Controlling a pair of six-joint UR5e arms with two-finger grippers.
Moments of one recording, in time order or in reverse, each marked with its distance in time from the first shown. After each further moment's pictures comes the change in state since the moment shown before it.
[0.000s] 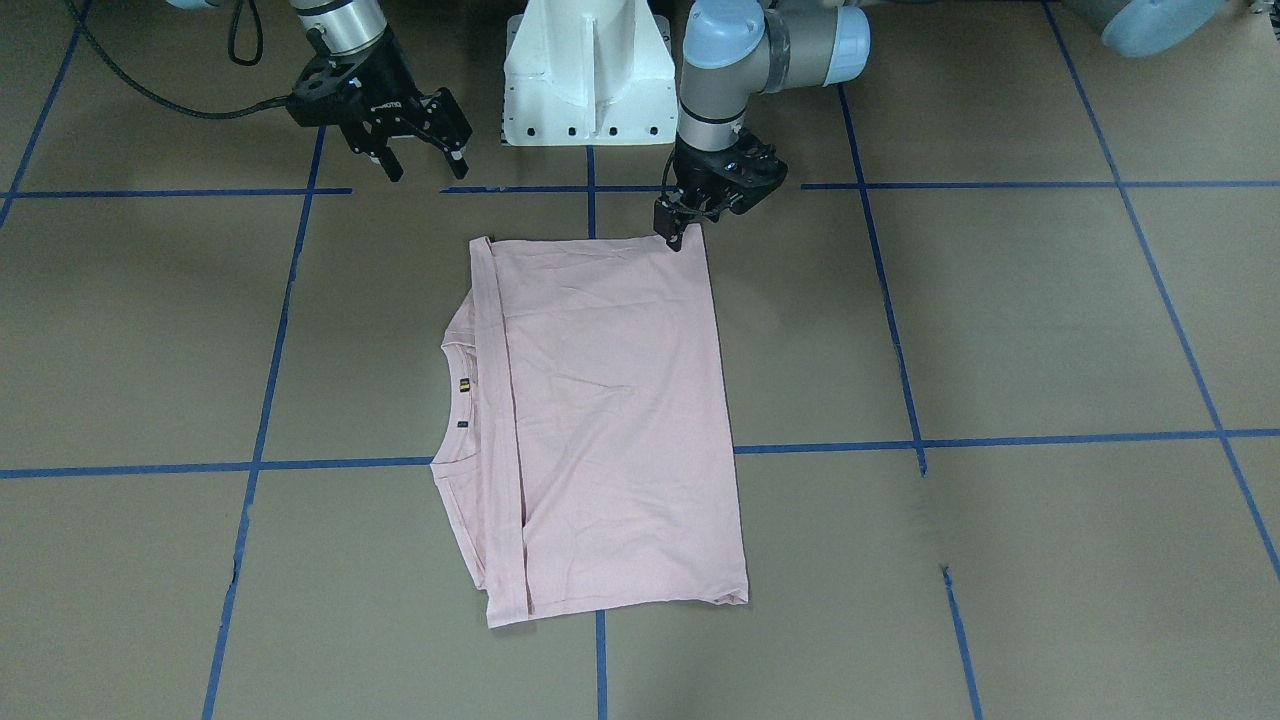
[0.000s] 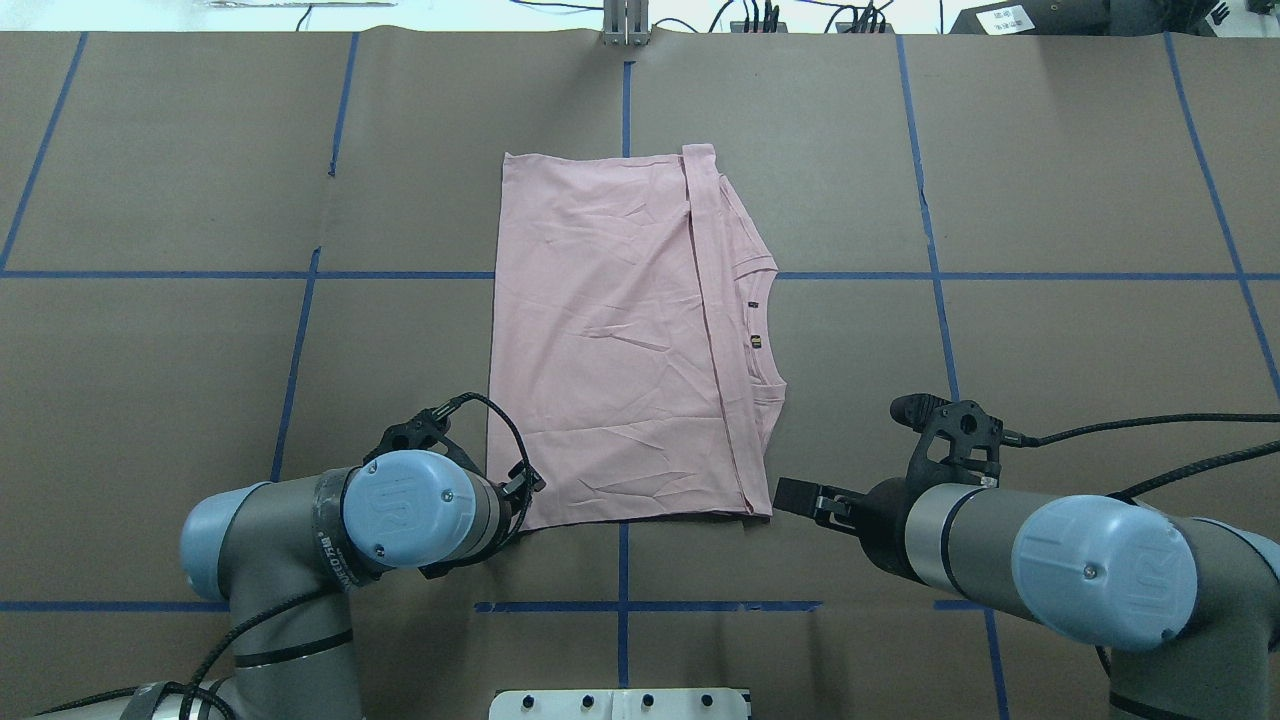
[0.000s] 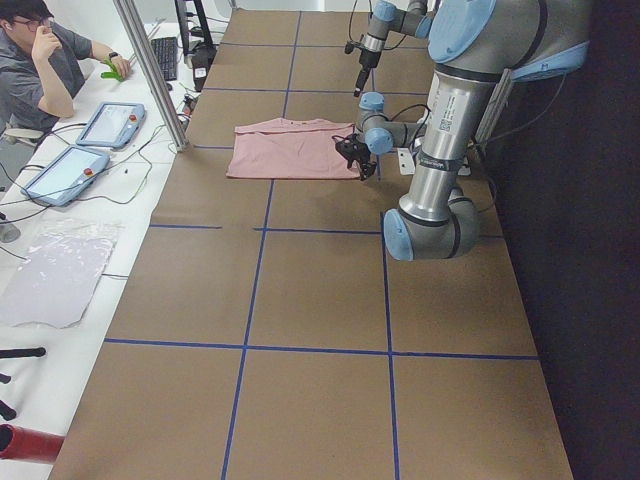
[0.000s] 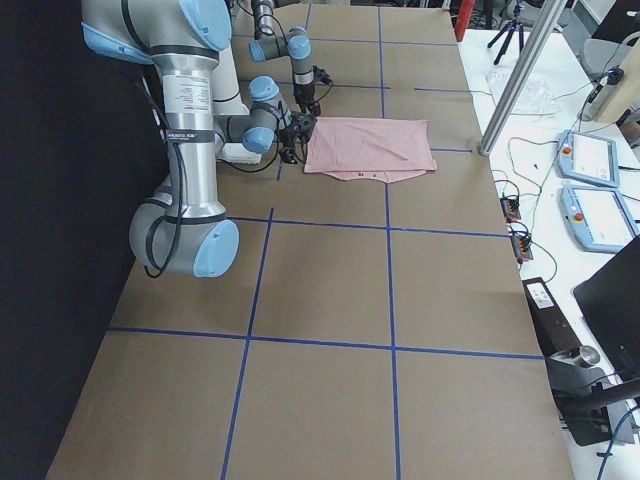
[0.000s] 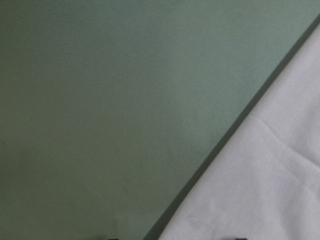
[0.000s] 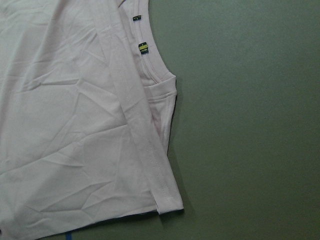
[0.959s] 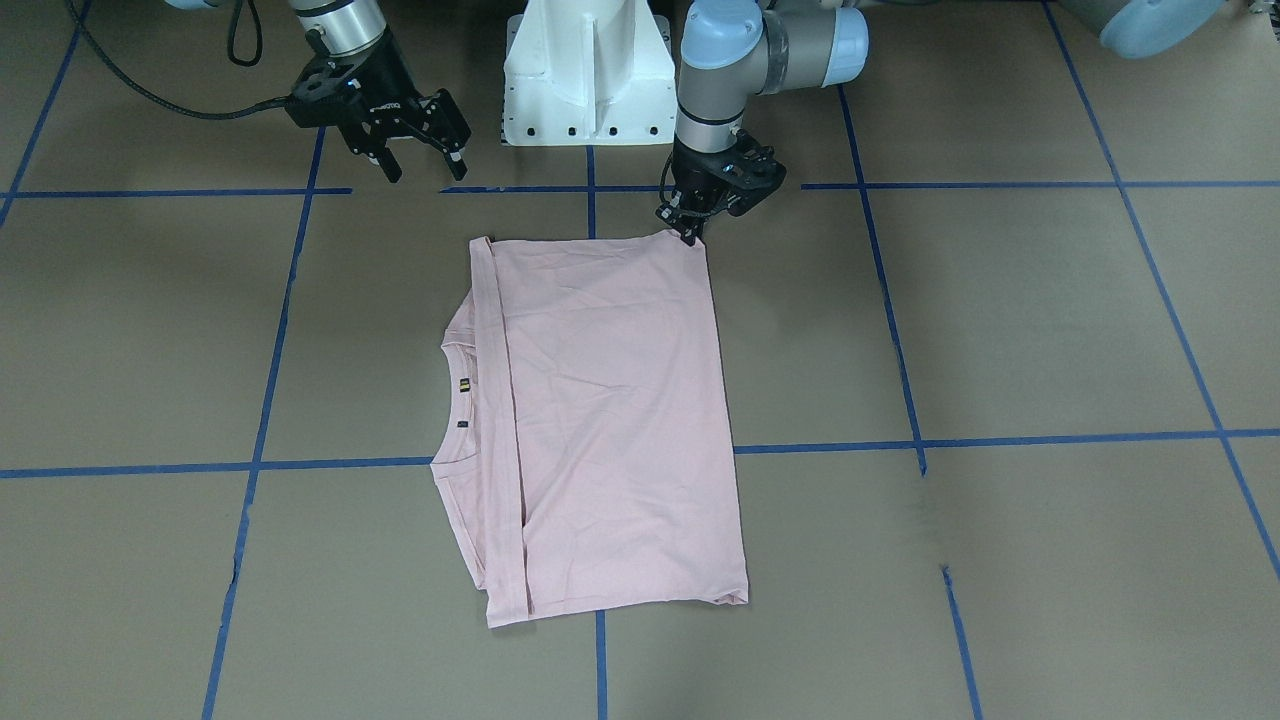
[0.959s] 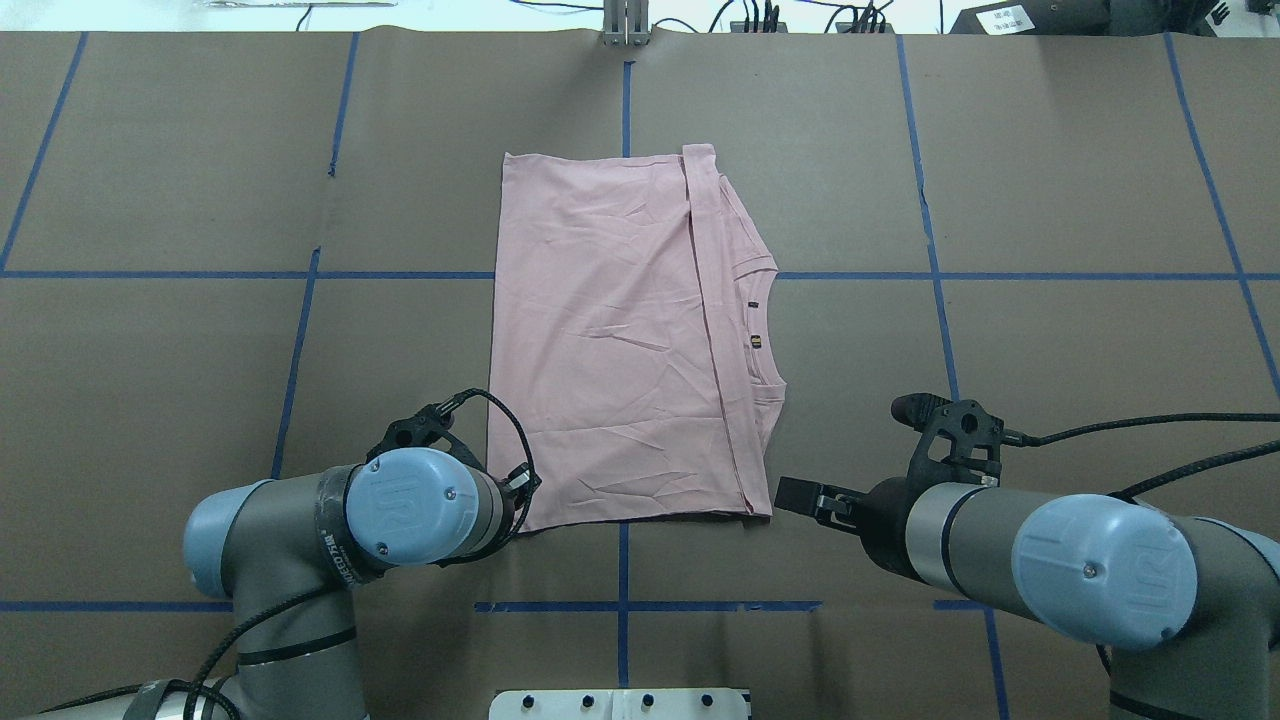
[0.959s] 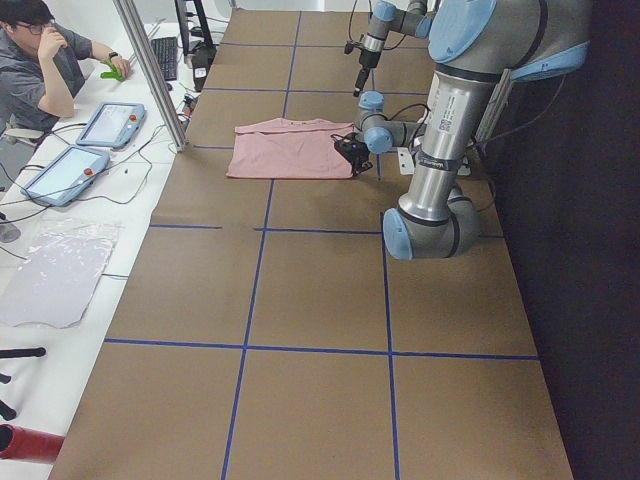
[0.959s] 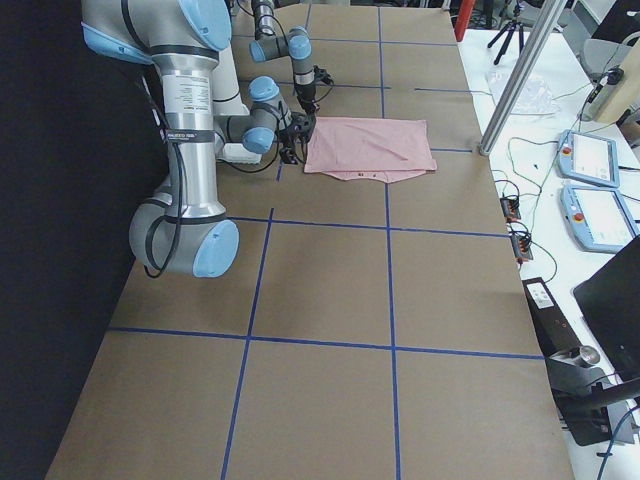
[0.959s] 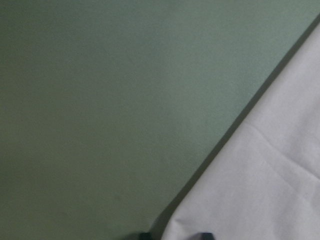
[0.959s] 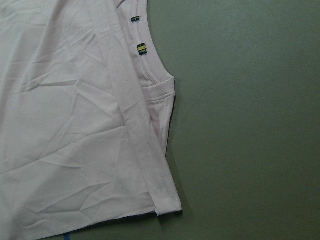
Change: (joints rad) left arm -0.001 -0.007 -0.003 -0.002 0.006 0.020; right arm 0.002 -0.001 -0.001 -0.002 0.000 0.000
